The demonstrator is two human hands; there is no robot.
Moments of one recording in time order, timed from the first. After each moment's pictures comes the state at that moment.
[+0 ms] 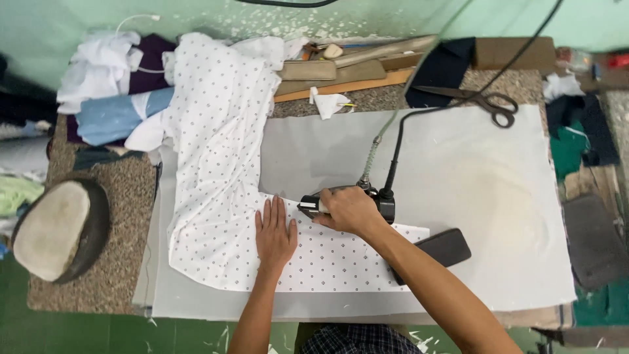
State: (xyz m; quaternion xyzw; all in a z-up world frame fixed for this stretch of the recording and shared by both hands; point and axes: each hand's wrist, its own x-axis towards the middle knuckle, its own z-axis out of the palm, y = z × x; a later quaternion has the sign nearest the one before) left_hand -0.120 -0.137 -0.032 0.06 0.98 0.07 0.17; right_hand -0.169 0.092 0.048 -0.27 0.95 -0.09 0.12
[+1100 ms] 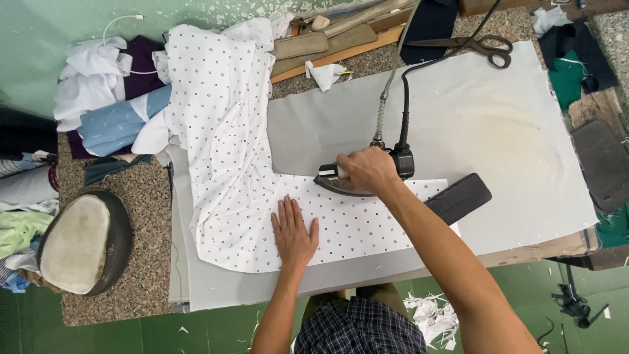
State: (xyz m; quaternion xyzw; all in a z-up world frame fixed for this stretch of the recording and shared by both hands) left_hand -0.069 -0.169 -0.018 0.11 0.98 0.08 0.16; right_hand -0.162 0.075 0.048 -0.15 0.98 0.06 0.15
